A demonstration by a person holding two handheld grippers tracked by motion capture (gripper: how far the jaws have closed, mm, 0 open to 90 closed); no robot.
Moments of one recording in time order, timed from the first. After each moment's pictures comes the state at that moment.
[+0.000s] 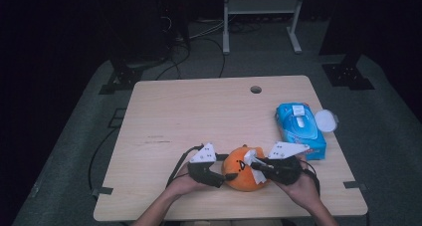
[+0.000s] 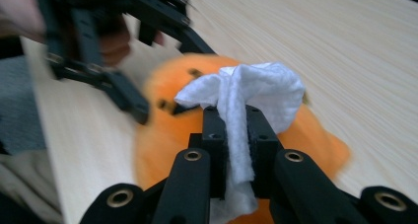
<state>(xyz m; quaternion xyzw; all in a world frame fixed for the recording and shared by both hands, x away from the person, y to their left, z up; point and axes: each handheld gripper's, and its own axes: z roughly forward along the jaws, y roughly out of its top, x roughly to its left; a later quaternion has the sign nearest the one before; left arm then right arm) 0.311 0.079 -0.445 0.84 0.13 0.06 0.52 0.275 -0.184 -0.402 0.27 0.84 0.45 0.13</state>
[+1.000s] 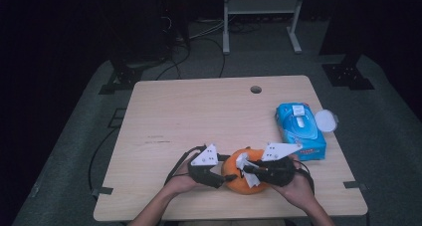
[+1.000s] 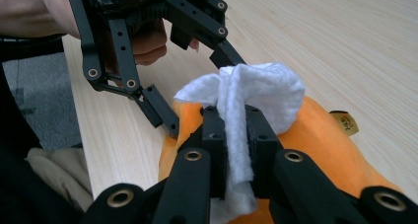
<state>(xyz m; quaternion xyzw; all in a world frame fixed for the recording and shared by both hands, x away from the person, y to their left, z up) 0.309 0.080 -0.435 0.86 0.08 0.07 0.50 0.273 -0.168 -0.397 0.24 0.85 0.46 0.10</state>
